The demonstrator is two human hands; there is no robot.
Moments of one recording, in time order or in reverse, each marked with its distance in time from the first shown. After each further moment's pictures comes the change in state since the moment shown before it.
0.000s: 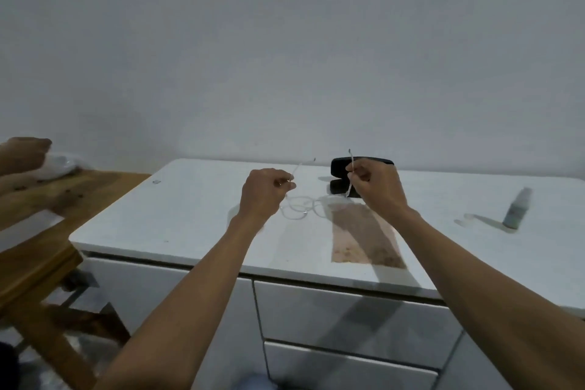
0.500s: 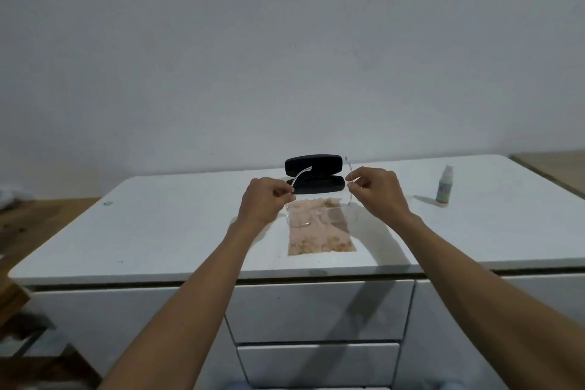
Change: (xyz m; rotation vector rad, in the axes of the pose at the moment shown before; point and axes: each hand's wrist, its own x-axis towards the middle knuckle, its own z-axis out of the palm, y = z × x) left_hand -0.011 0.047 0.061 -0.009 -0.192 0.104; right_hand -0.046 0.049 -0.074 -0.065 0.058 0.146
